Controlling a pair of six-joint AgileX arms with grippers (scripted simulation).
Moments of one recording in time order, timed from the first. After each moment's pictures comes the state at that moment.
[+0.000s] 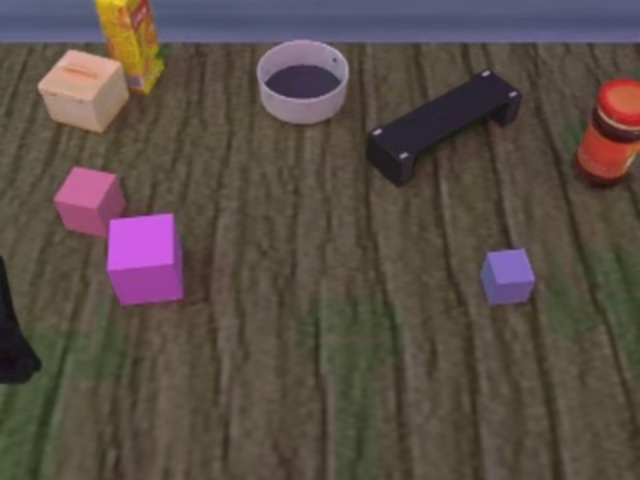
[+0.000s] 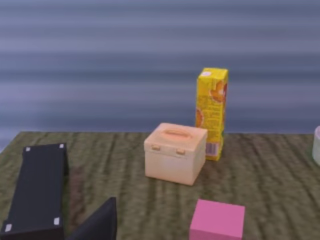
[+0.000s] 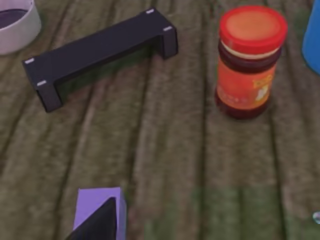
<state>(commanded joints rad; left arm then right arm) 0.00 0.00 0.00 0.00 0.00 0.00 0.13 0.68 0.56 -0.39 0.00 0.09</state>
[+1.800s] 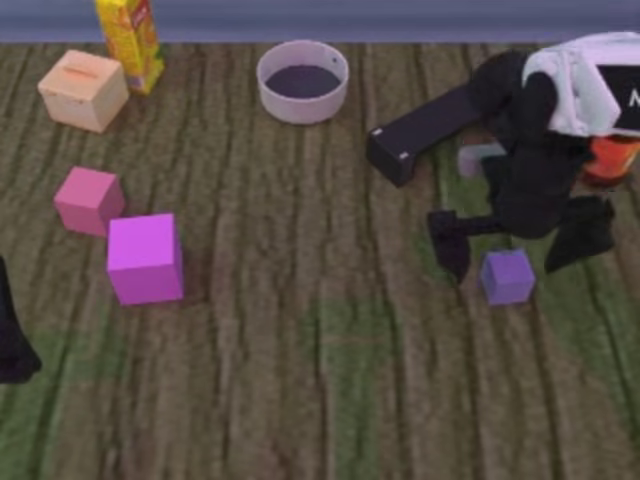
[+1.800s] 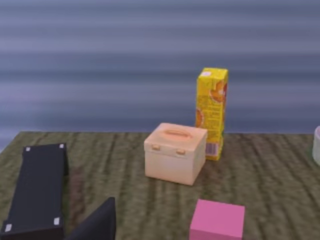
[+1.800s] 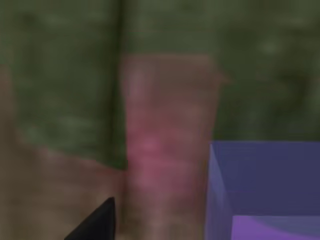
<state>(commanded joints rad) 0.00 0.00 0.00 0.00 0.00 0.00 0.37 2.16 1.51 -0.91 0.00 0.26</state>
